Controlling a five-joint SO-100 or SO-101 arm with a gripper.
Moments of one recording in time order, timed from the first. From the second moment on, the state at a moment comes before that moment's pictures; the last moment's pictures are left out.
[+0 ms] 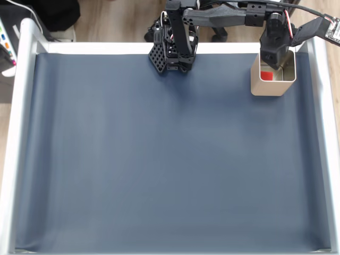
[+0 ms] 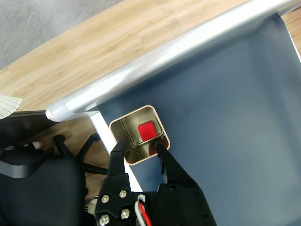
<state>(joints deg) -81.3 112.3 95.9 79.2 -74.4</state>
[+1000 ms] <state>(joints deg) -57.7 122.9 100.5 75.3 -73.4</state>
